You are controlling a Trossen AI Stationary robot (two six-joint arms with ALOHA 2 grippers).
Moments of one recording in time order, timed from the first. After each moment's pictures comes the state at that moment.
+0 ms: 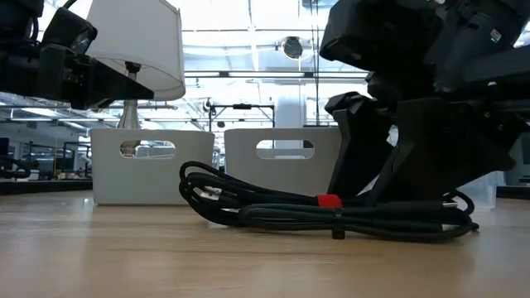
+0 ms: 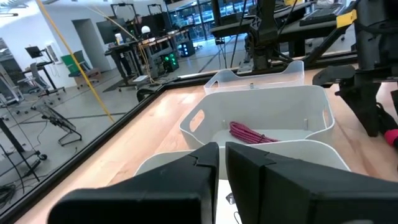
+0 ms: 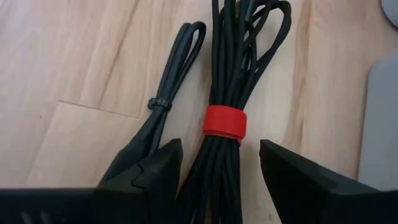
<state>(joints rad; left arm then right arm) -0.39 1.08 0.01 0.99 -0.65 0.15 0.54 1.96 1.10 -0.18 0.29 0.22</state>
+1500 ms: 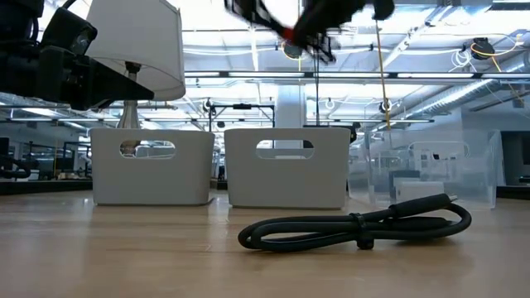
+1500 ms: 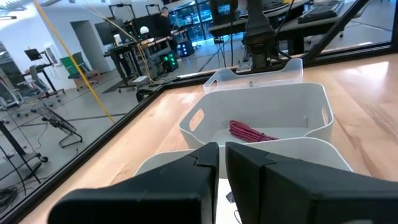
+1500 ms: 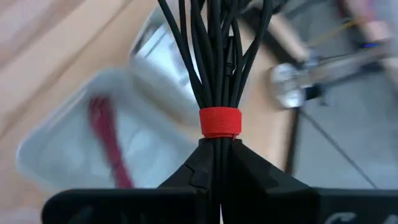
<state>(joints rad) -0.39 1.08 0.01 0.99 -0.65 0.16 0.12 1.45 1.26 -0.51 0.24 -0.62</state>
